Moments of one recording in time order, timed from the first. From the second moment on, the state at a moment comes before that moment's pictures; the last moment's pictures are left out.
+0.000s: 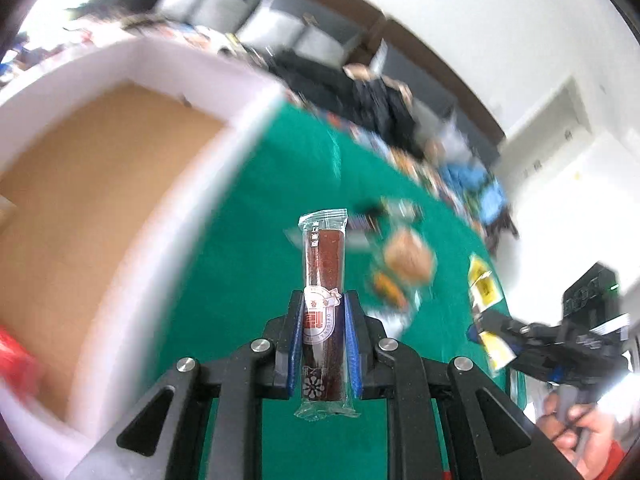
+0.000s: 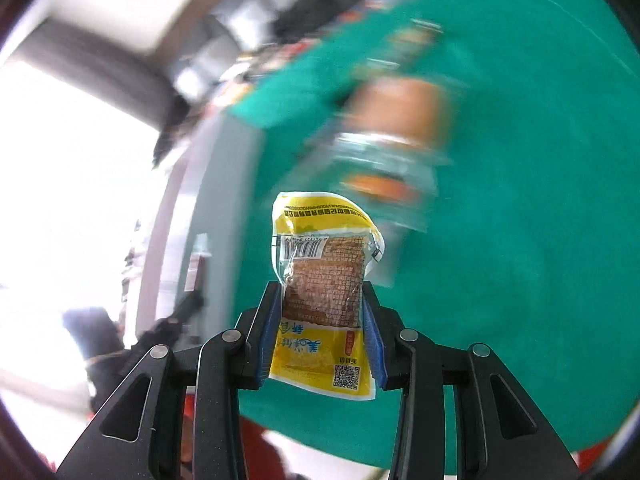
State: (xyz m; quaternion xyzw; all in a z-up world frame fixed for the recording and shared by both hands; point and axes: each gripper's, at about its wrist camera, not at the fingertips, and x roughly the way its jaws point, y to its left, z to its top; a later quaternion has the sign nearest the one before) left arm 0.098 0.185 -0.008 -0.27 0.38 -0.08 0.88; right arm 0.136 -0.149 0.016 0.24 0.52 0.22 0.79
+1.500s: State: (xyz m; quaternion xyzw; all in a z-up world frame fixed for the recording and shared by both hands) left arm 0.166 0.054 -0.118 -0.01 0.47 0.00 0.88; right arm 0.142 -0.304 -0.088 0.01 0.44 -0.06 0.90
